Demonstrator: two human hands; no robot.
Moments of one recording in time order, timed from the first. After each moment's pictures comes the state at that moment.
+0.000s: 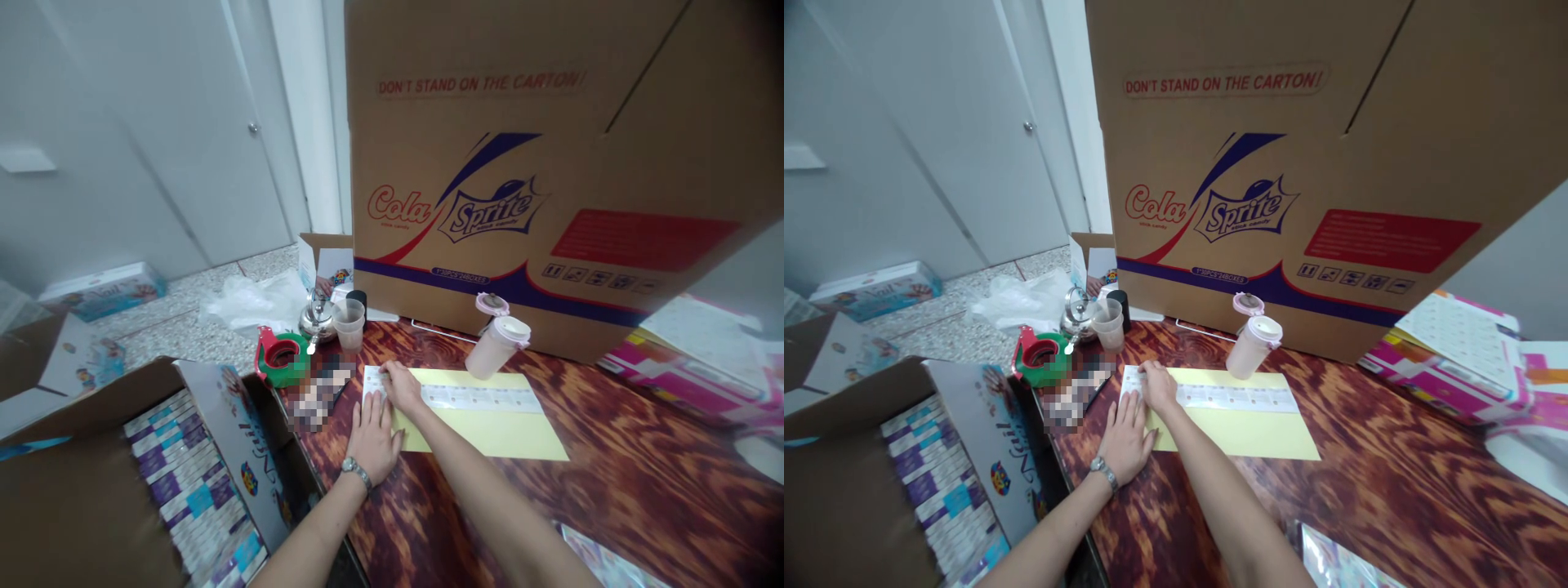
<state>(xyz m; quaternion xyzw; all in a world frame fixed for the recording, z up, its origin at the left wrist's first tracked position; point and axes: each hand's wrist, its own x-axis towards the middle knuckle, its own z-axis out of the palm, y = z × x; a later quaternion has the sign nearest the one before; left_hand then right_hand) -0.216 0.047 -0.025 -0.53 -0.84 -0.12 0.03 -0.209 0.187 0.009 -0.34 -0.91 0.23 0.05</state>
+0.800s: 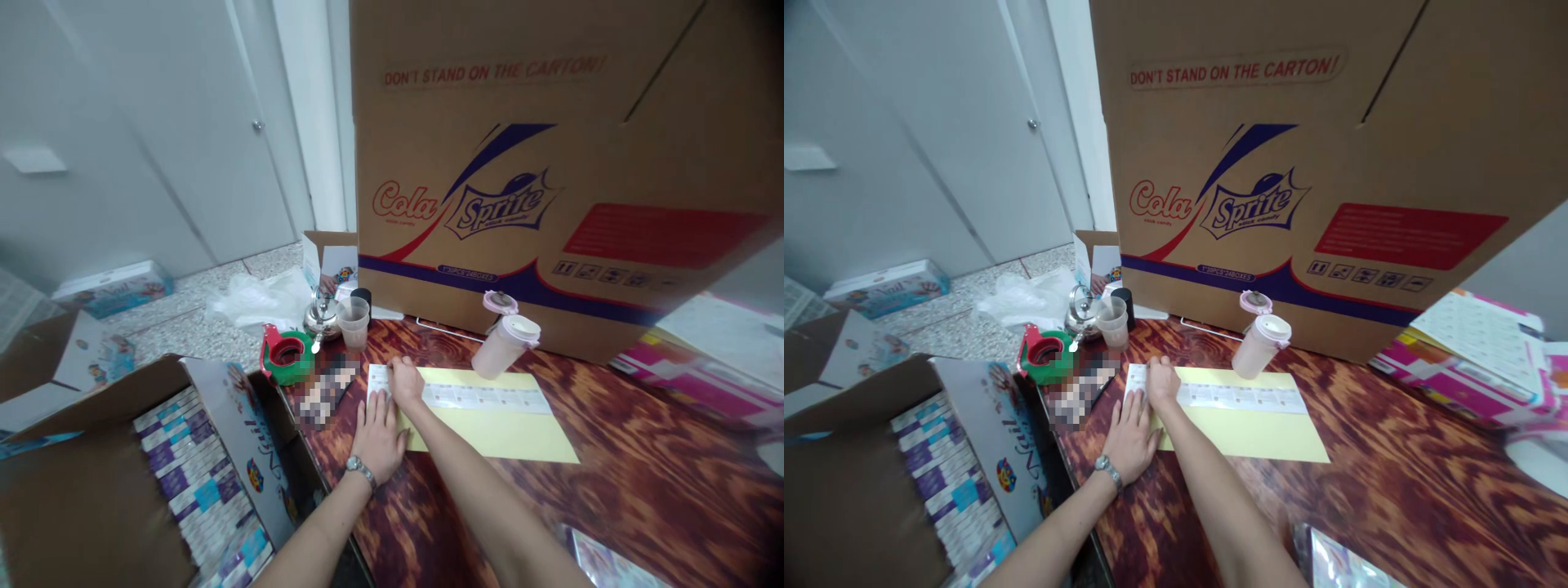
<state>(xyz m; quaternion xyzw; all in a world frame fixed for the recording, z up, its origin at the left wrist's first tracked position) -0.217 0.047 -0.026 -0.53 -0.84 -0.10 0.04 -0.228 0.188 0.001 -0.42 -0.89 0.18 0.03</state>
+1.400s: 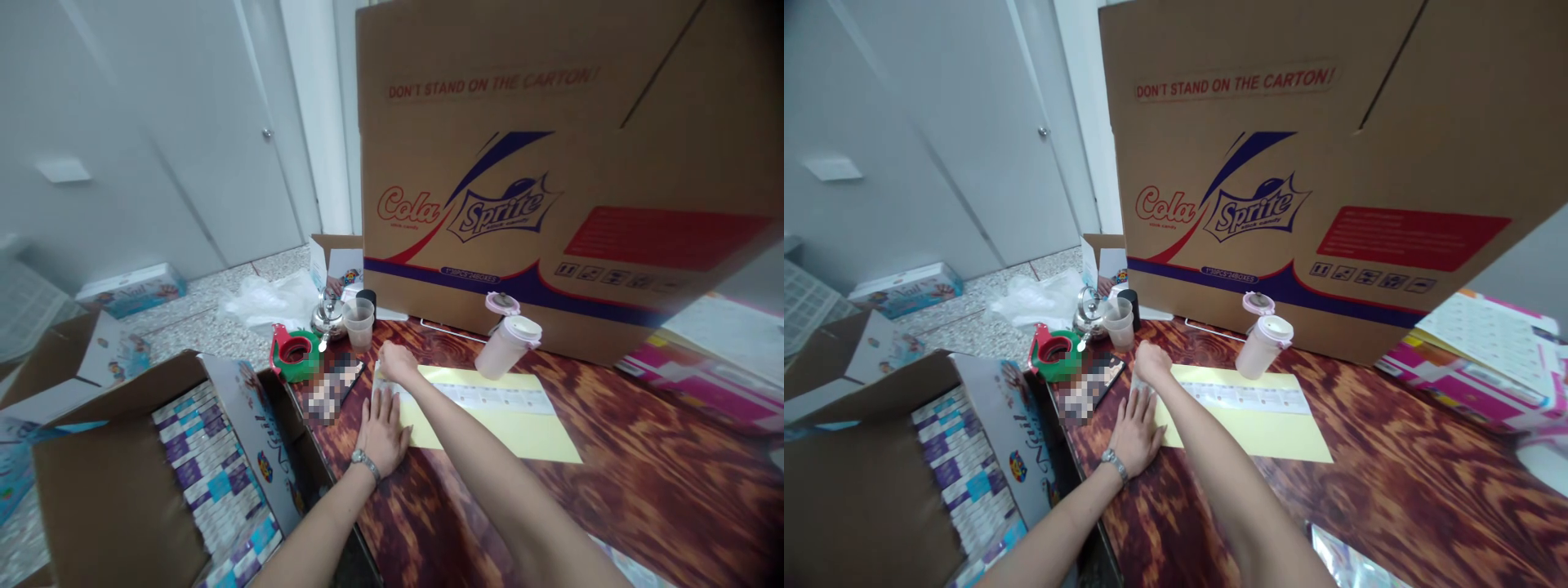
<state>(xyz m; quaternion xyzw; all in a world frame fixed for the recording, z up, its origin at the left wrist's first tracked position) -0.220 0.044 -0.032 -0.54 -0.83 -0.13 0.06 -0.250 0.179 0.086 -0.36 -0.90 0.23 -0.02</state>
